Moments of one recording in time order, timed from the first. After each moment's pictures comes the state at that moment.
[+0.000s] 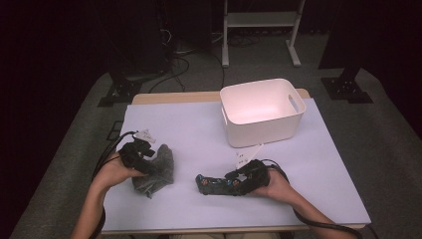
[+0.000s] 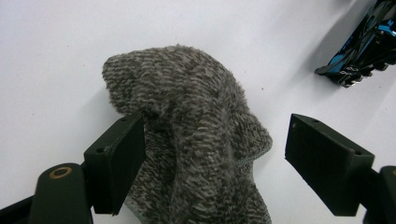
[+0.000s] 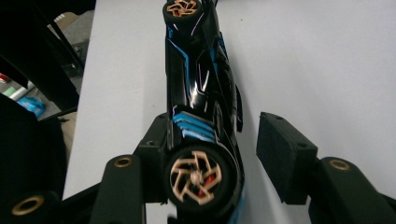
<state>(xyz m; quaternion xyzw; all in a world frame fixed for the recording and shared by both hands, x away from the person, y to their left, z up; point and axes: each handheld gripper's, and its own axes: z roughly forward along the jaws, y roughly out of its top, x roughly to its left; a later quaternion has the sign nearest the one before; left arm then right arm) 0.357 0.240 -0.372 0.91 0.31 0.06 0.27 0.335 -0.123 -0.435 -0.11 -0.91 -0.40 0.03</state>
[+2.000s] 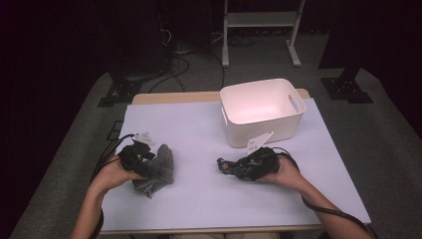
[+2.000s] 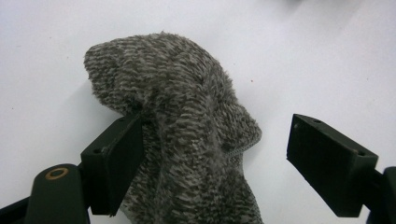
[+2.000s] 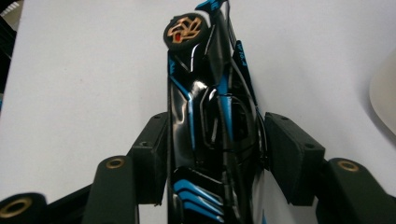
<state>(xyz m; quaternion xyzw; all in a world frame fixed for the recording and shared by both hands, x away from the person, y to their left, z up) 0.351 0.241 -0.374 0.91 0.31 0.05 0.28 0.371 -0.156 -0.432 -0.14 -0.92 -0.38 -0.01</state>
